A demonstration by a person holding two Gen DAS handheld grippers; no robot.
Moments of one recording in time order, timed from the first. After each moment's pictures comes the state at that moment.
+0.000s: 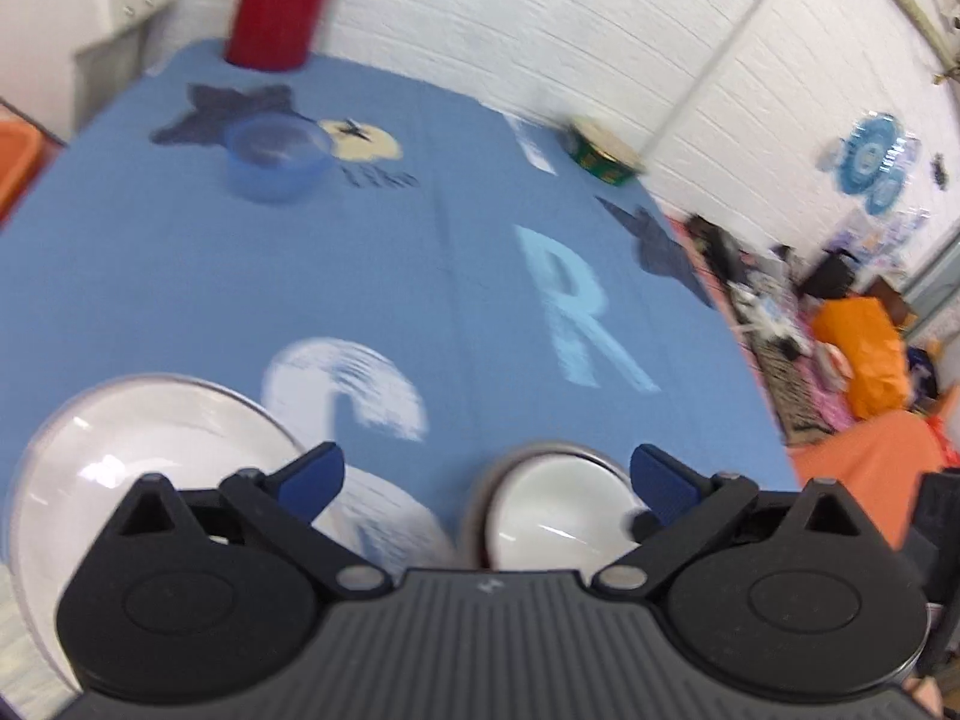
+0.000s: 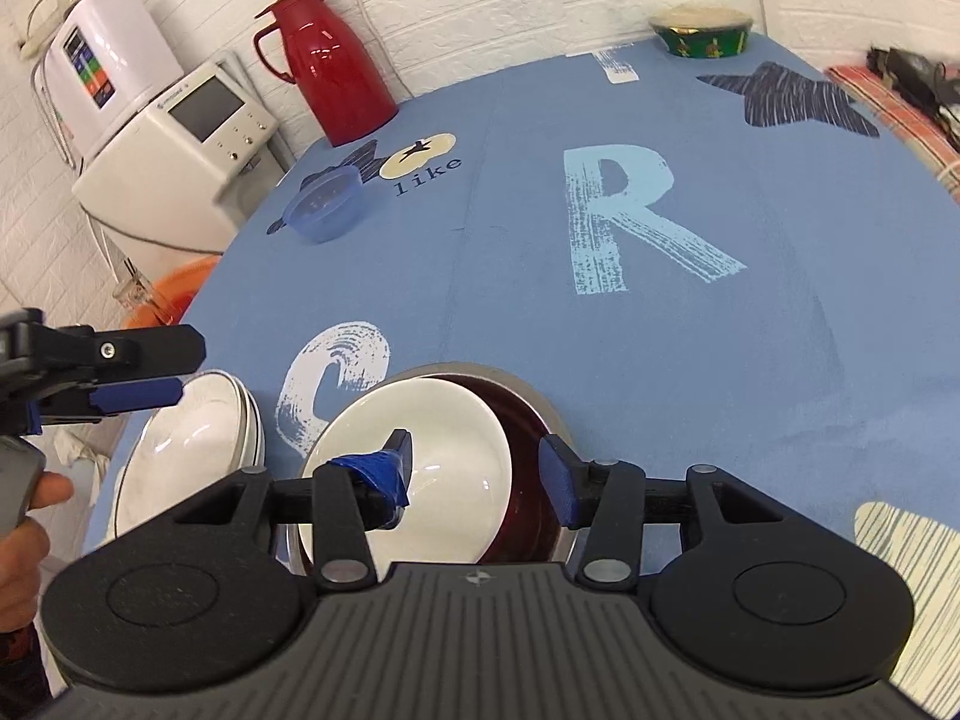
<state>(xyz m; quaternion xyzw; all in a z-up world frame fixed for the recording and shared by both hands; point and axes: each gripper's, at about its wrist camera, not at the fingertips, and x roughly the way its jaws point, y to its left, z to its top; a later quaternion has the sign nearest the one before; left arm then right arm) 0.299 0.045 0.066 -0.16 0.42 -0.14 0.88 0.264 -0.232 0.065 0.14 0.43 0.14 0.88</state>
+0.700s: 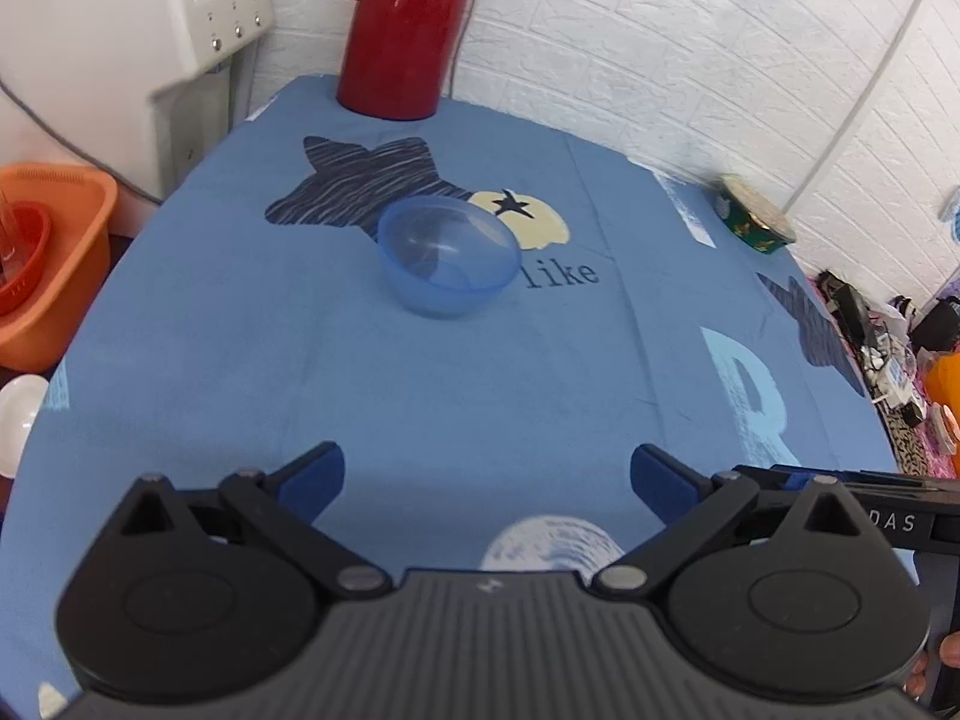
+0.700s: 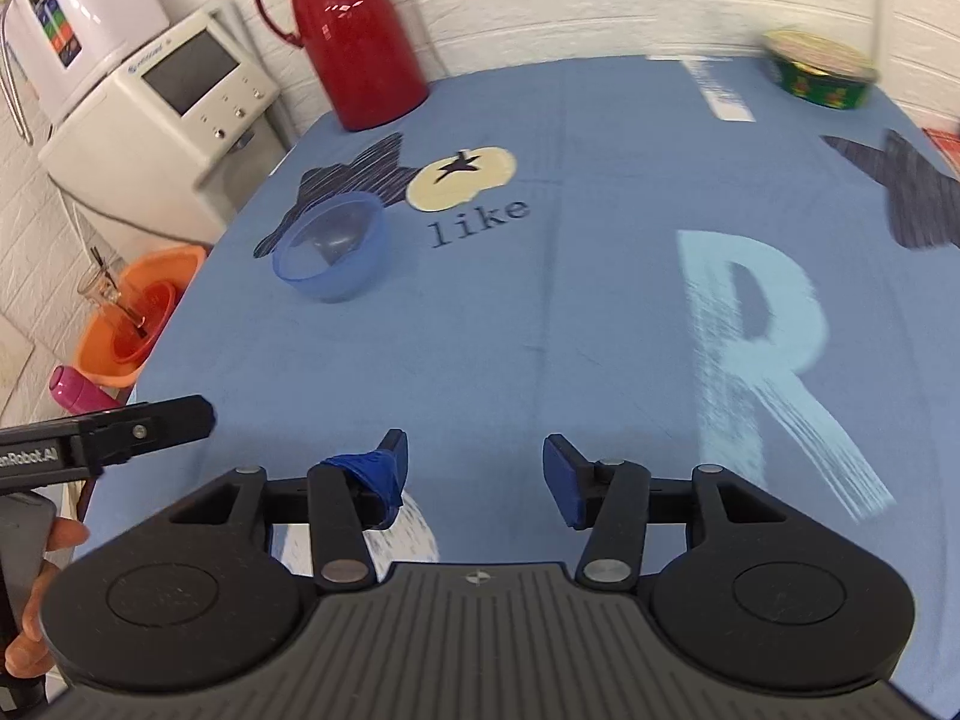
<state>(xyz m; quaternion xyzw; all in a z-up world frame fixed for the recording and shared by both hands) 0.413 0.121 0.047 -0.14 0.42 -0.06 0.89 0.421 -0.143 0.076 0.07 0.47 0.17 0.87</state>
